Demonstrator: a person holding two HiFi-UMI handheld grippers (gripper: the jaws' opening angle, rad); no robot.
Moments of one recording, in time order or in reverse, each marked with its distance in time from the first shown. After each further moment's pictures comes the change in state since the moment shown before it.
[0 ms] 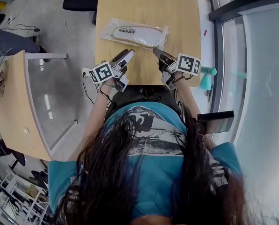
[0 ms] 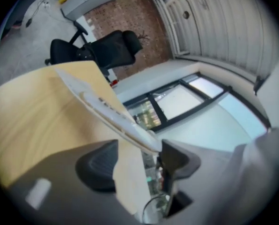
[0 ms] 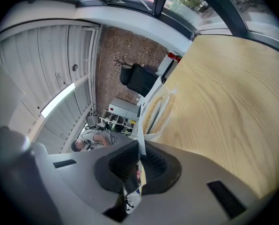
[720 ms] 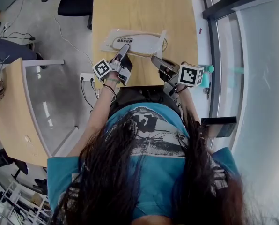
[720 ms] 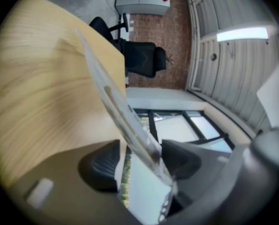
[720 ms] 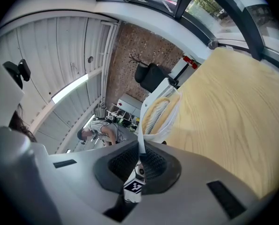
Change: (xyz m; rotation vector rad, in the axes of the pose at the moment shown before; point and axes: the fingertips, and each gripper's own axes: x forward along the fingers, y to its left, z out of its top) left arm 0.022 0.038 0.013 -0.413 -0.180 -0.145; right arm -0.031 0.057 -0.023 -0.164 0.017 0.059
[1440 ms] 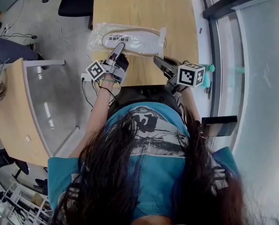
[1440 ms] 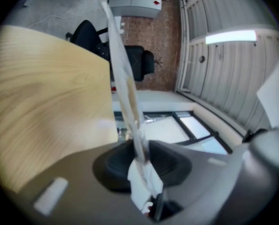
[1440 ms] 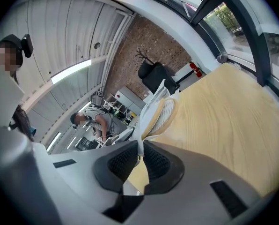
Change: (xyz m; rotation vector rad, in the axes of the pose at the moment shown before) left arm -0.010 -0.047 0.018 0.061 -0.028 -0.104; right arm -0.008 -0.015 -0.001 -0.183 0.056 -0.101
